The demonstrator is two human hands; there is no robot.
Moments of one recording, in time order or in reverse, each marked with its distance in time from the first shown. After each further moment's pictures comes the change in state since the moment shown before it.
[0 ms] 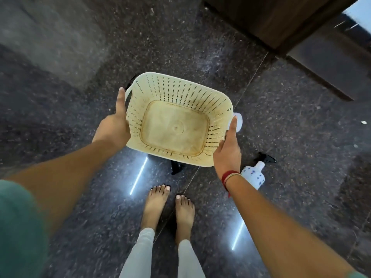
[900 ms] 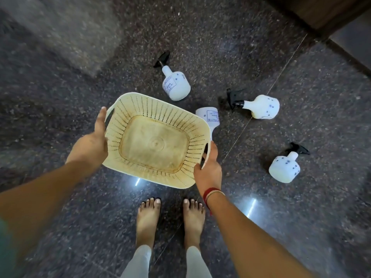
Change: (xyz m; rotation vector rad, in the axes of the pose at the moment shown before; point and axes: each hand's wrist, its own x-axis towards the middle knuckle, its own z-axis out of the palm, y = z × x) left_hand -0.056 -0.191 0.025 0.067 -0.017 -0.062; right_hand -0.113 -0.007 0.144 0.044 -0.215 0.155
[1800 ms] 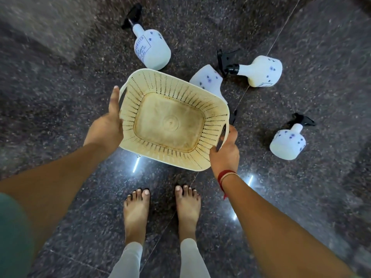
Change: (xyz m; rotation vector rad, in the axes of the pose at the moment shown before) left_hand 0.037 0.059 0.097 -0.055 -0.053 0.102; right_hand 0.056 0.084 -0.011 -0.050 0.175 0.063
